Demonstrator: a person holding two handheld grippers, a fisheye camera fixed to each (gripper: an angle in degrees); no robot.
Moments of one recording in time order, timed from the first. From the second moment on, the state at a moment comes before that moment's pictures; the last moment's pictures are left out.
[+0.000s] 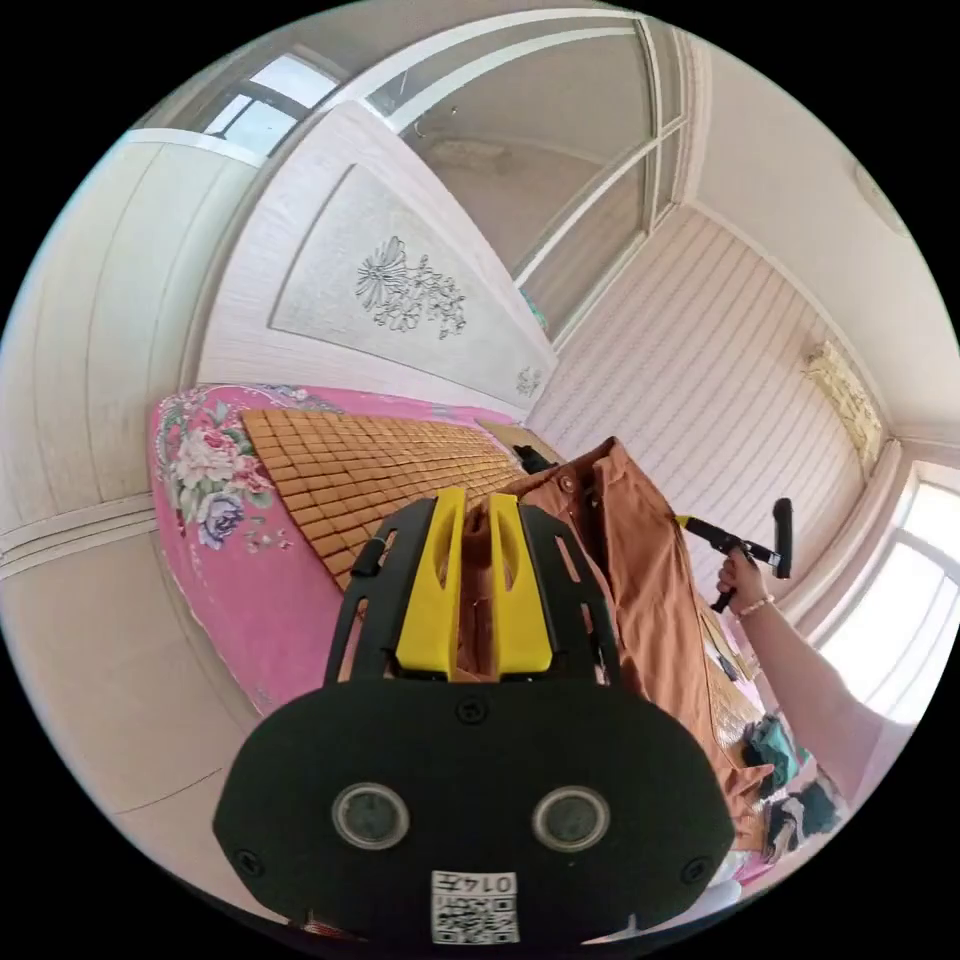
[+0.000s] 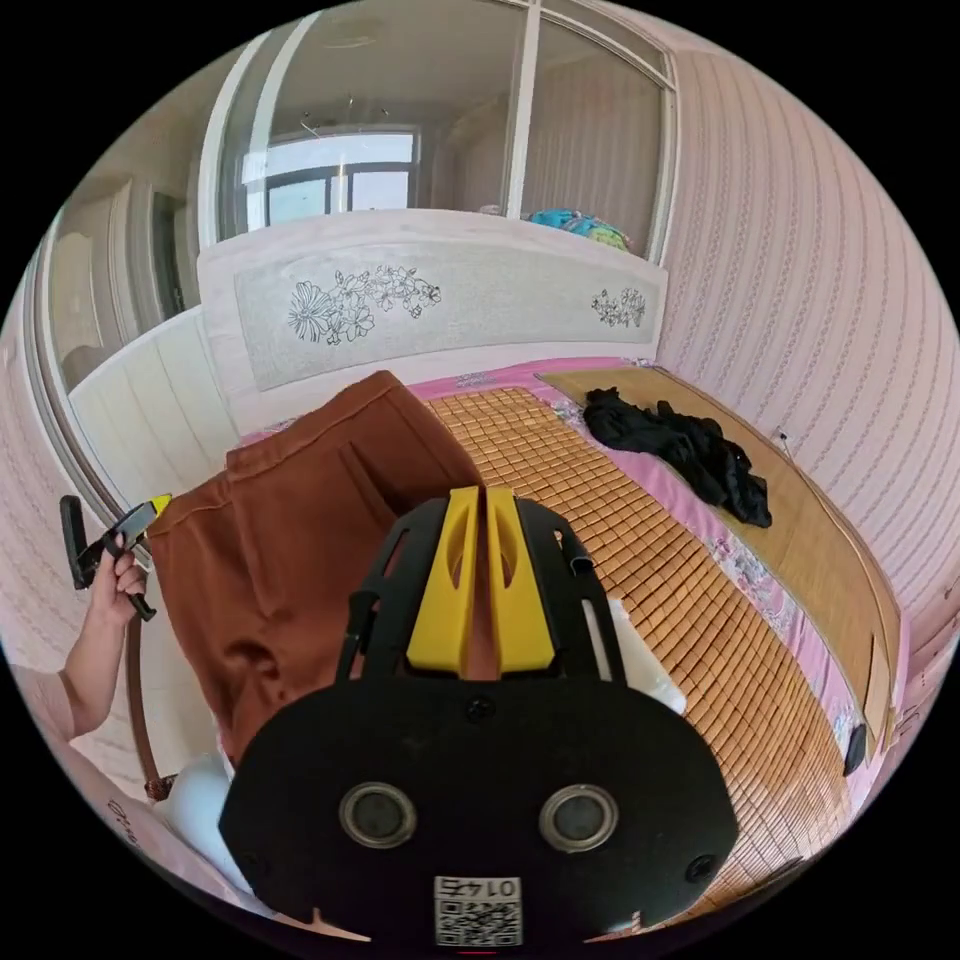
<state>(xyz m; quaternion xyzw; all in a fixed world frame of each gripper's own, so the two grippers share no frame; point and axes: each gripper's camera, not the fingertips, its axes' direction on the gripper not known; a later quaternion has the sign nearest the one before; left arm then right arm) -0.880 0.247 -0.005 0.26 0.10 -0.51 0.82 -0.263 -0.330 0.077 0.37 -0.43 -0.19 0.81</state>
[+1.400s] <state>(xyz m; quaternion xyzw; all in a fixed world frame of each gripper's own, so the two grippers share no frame) -0.297 0.091 0.185 0.08 0.29 0.10 0.95 0.193 -0.053 0.253 0.20 -0.51 0.09 0.83</state>
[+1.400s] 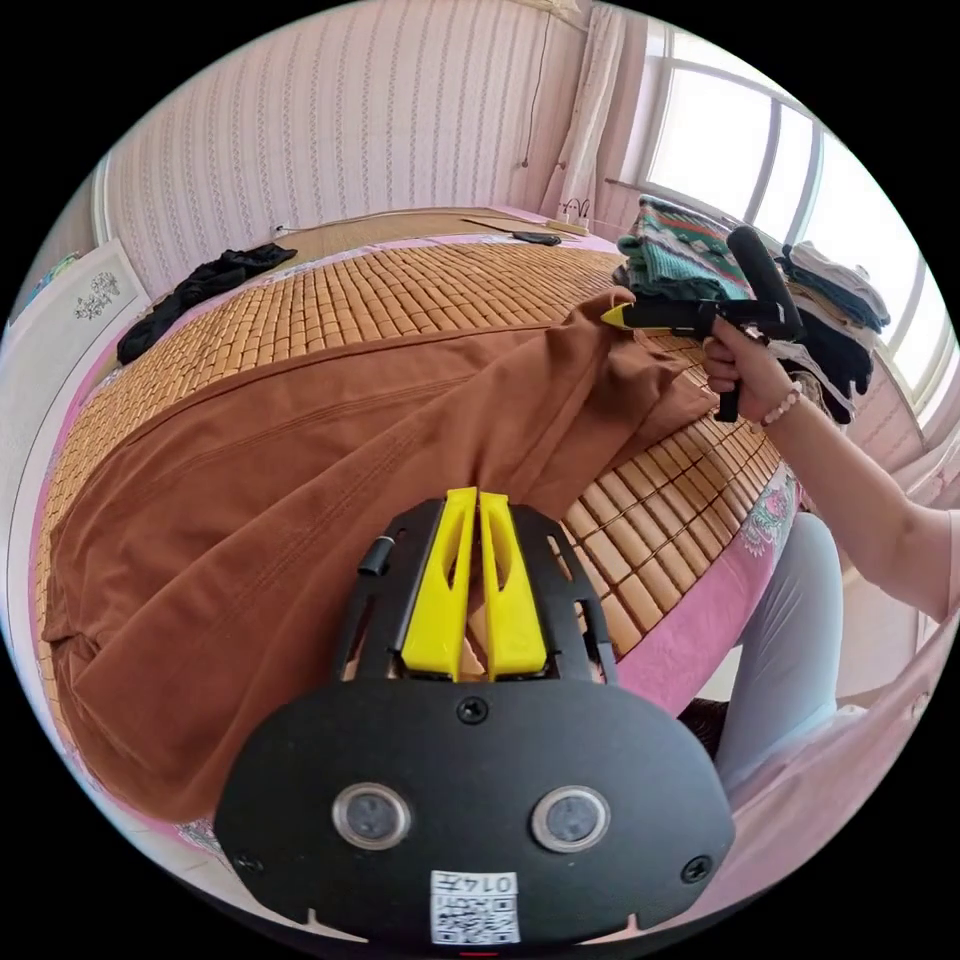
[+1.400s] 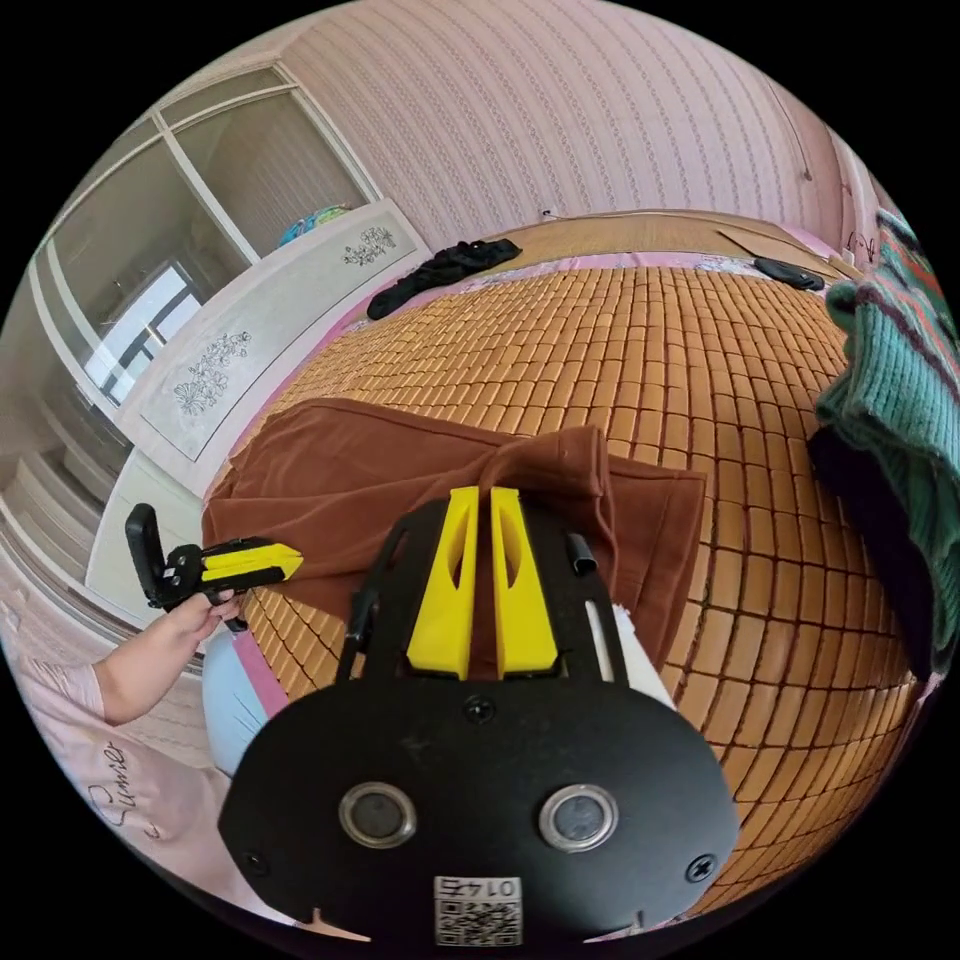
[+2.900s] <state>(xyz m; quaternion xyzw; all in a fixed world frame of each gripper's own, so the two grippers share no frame) 0.012 -0.046 0.309 0.06 0.34 0.25 0.91 0.329 0.017 0.223 0.15 -0.53 0.05 0.83</state>
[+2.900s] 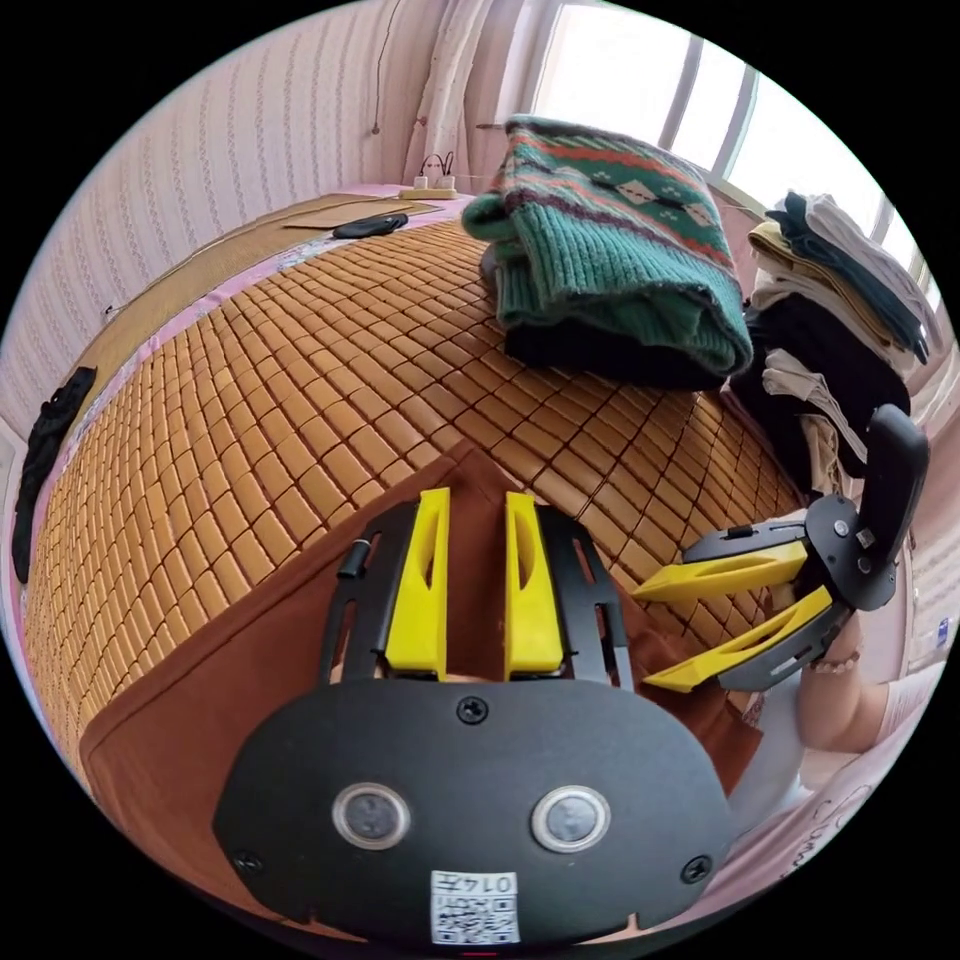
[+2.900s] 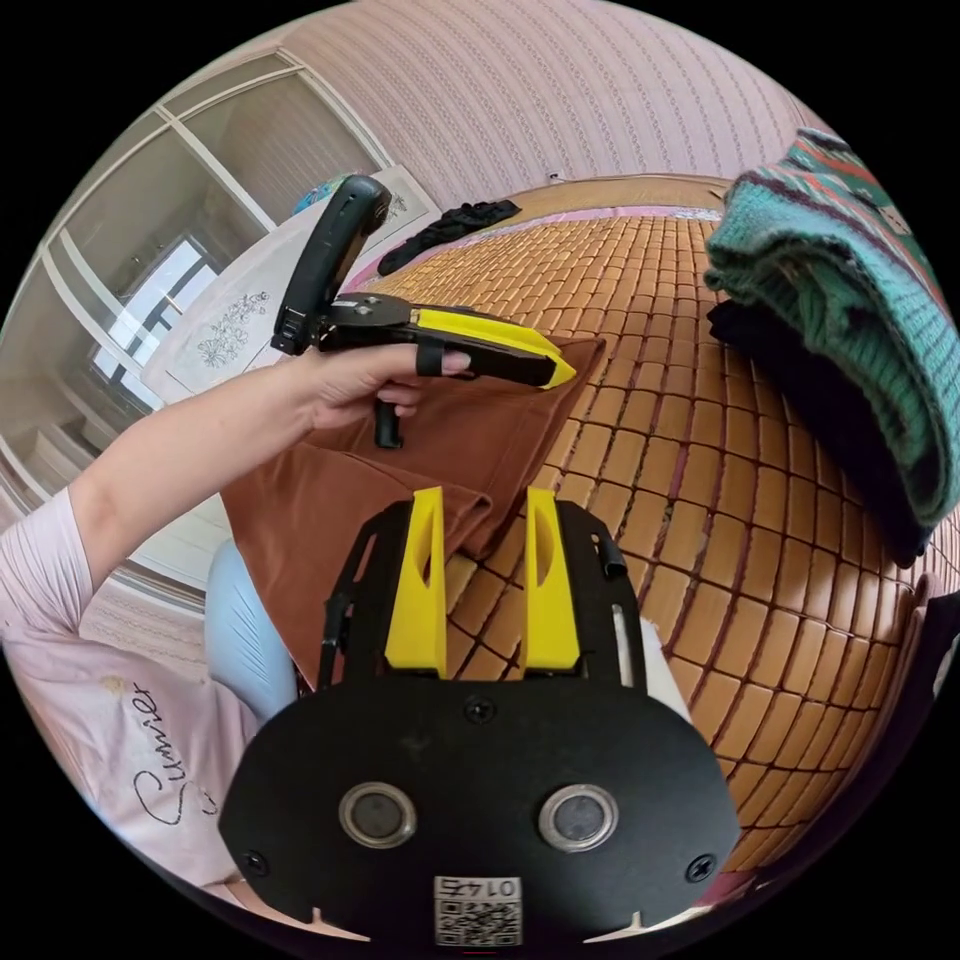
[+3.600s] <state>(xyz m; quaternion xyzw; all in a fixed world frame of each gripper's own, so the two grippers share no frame) 0.033 -0.124 0.321 0.05 0.26 0.21 0.94 0.362 -0.003 0.251 0.16 -0.53 0.12 0.83</state>
